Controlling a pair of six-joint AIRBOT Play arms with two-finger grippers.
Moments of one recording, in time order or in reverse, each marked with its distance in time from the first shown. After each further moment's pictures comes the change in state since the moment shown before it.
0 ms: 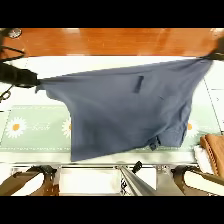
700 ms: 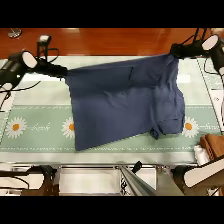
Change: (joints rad) left arm -0.053 -0.417 -0.004 -0.010 0.575 0.004; right arm 0.083 -0.450 -0.009 0.032 -0.649 0.014
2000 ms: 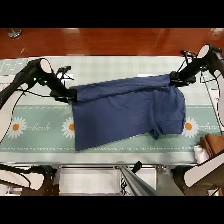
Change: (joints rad) left arm -0.043 -0.094 0.000 -0.054 -0.563 -0.069; right arm -0.040 -0.061 0.000 -0.190 0.631 -0.008
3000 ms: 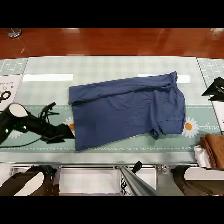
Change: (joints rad) left arm 0.175 0.621 -0.847 -0.336 0.023 0.036; right arm -0.426 0.331 -0.233 0.215 0.238 -0.095
